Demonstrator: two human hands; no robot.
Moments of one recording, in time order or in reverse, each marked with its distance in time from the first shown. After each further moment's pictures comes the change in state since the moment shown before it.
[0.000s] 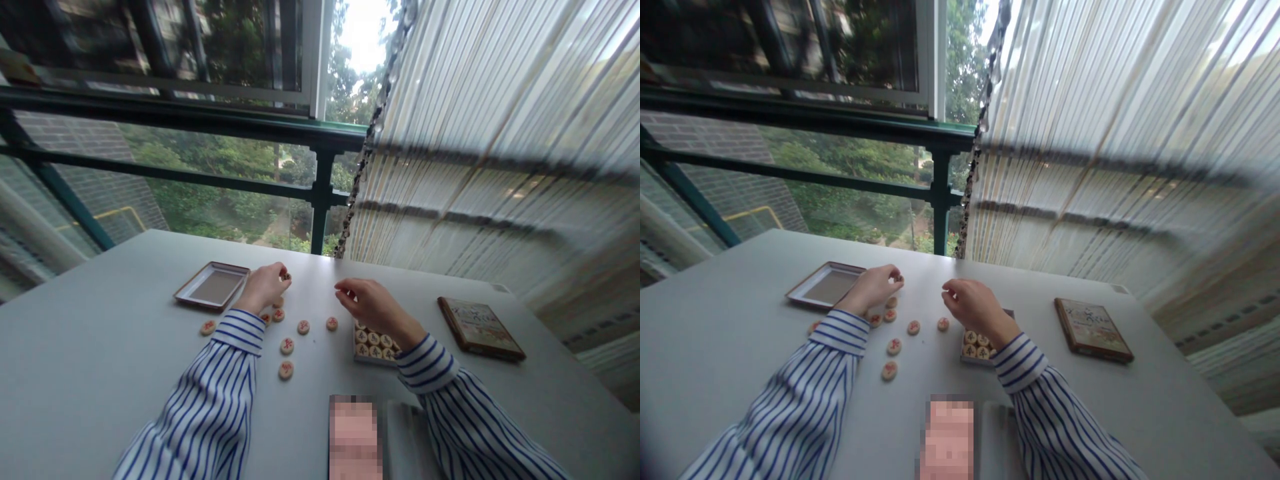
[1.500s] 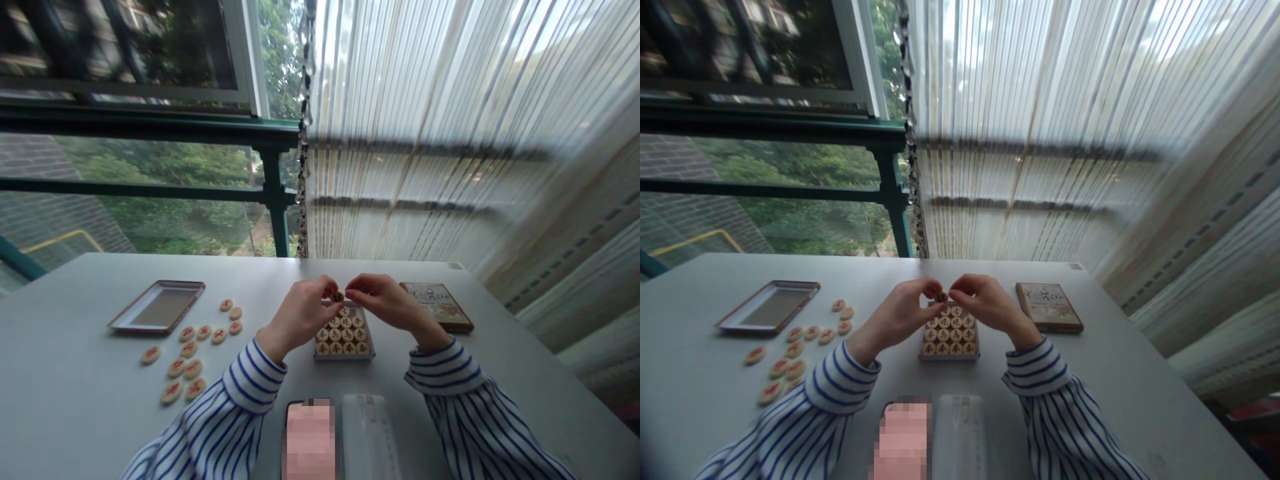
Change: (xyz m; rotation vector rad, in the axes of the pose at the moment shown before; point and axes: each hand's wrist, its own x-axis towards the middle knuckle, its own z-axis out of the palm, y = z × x) left_hand -0.048 0.156 -0.004 -0.556 0.012 0.558; right_hand -0.064 0.064 -0.044 0.523 0.070 0.164
